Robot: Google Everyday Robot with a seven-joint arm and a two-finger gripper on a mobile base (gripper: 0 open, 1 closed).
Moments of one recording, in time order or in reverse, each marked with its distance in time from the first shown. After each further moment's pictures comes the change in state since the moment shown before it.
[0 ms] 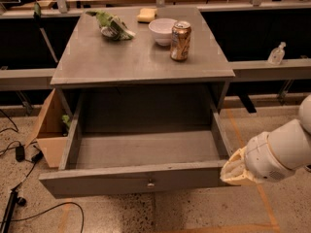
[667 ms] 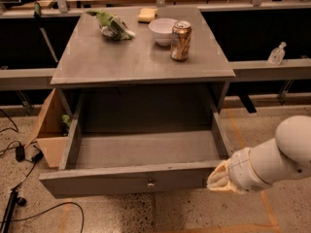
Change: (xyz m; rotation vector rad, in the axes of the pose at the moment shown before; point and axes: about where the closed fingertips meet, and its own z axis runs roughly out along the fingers) arm 0.007 0.003 0.061 0.004 -0.042 -0.091
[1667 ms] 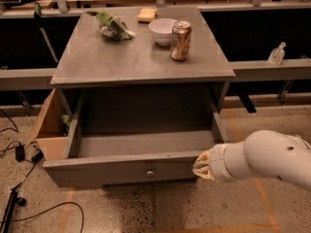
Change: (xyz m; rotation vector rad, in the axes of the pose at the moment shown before) arm -0.016 -0.059 0.045 0.247 0.073 -0.198
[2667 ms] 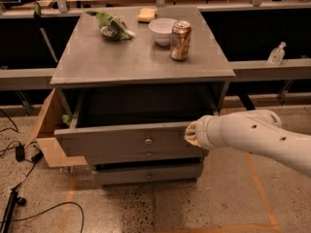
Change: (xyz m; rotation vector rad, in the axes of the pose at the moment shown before) arm -0.001 -0.107 0.033 0.205 0.061 -0.103
